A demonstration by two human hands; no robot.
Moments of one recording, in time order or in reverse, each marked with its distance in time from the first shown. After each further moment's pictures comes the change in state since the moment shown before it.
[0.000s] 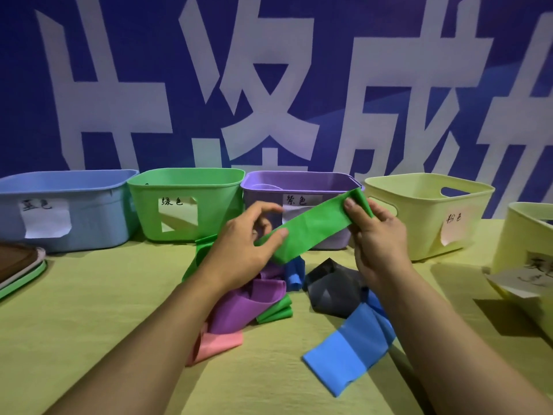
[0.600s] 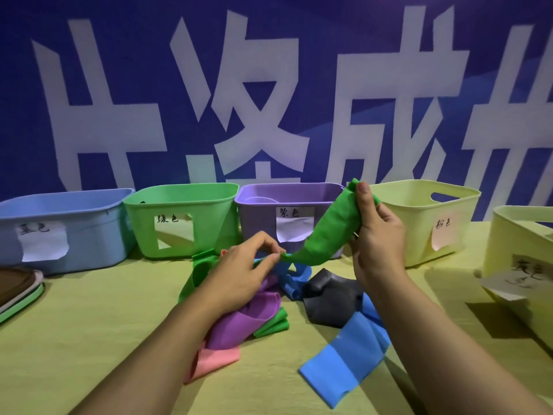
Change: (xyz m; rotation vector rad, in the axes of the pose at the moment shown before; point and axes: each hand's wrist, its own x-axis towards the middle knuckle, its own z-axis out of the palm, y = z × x) left_hand 0.000 -0.019 0.011 0.058 -0.157 0.023; right_hand -0.006 -0.017 0.010 -0.050 0.032 -0.139
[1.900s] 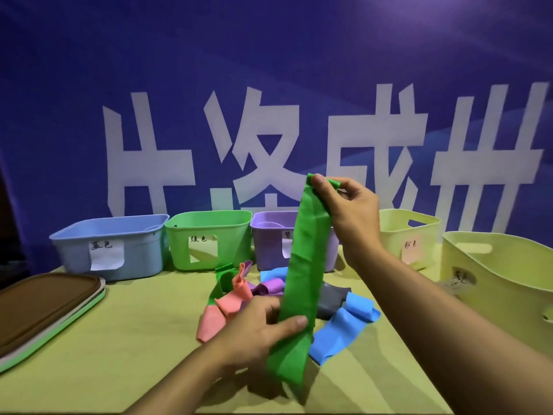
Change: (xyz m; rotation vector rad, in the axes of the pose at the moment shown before) left_hand -0.110 0.118 -0.026 -0.622 -0.246 -0.276; right_hand -0.066 -0.109 0.059 -0.237 -0.254 -0.237
